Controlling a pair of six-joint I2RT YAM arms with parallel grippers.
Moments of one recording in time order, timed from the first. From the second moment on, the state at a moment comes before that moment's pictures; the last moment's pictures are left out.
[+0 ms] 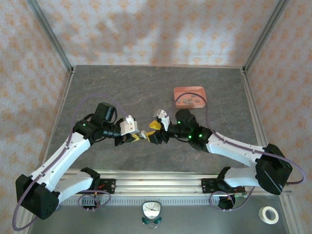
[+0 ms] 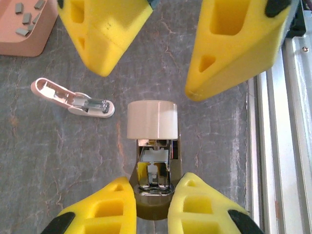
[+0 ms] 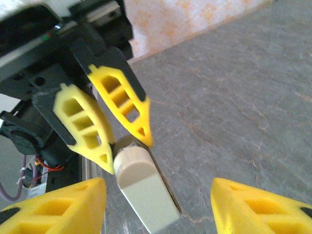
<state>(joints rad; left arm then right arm) -0.39 1.02 0.87 -0.81 0.64 0.76 0.86 1.24 0.72 0.14 -0.47 0.14</state>
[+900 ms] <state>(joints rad) -0.39 1.02 0.88 -0.85 0.57 0.74 0.92 1.36 0.84 0.07 -0.20 0.44</state>
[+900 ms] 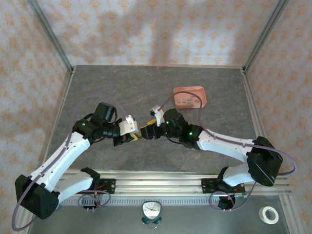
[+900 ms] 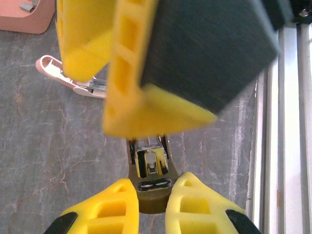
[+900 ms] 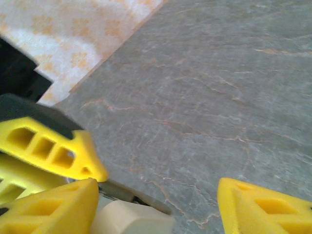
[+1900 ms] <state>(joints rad) -0.41 1.04 0.89 -0.84 0.57 0.70 0.95 1.31 0.89 -0.05 -0.22 0.52</state>
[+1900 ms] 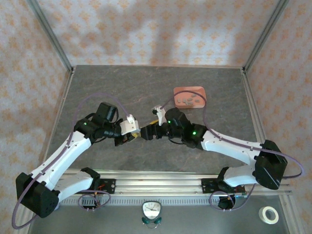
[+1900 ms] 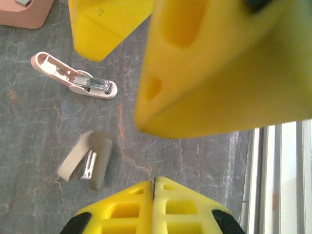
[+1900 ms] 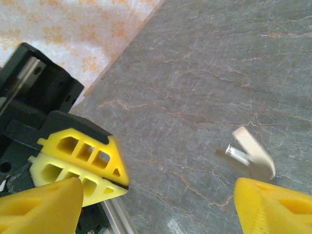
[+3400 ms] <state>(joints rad) -0.38 1.92 1.35 -0.70 0.04 0.00 0.86 1.51 1.15 -0.48 -0.06 0.68</state>
